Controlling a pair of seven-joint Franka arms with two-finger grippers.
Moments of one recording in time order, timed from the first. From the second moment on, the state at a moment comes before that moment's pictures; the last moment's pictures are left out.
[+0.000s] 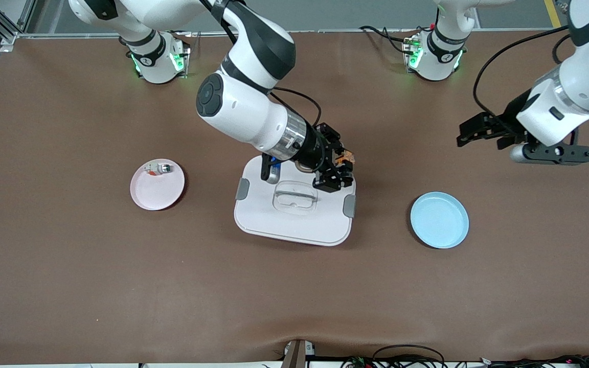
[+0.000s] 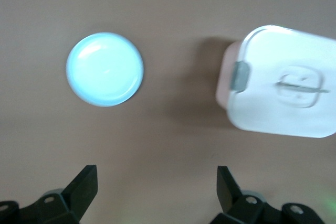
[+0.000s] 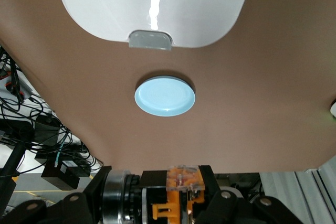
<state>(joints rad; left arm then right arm) 0.00 0.08 -0.21 -1.56 -0.20 1.65 -0.18 0.68 0.65 0.08 -1.13 0.62 2.29 2.08</state>
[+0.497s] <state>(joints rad) -0.01 0.09 -0.30 -1.64 -0.41 1.87 -0.14 0.71 0.66 0.09 -1.12 0.67 2.31 2.17</state>
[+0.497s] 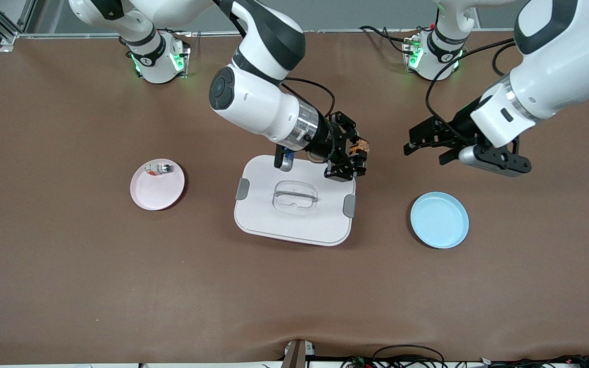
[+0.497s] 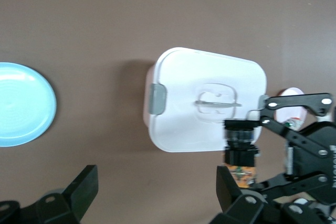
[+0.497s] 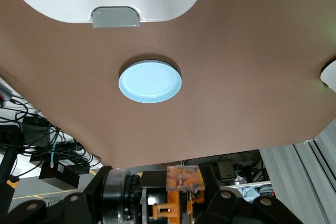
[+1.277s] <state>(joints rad) -0.03 0.12 -0.30 -1.67 -0.63 1.88 -0.04 0.71 0.66 0.09 -1.07 0.68 2.31 2.23</state>
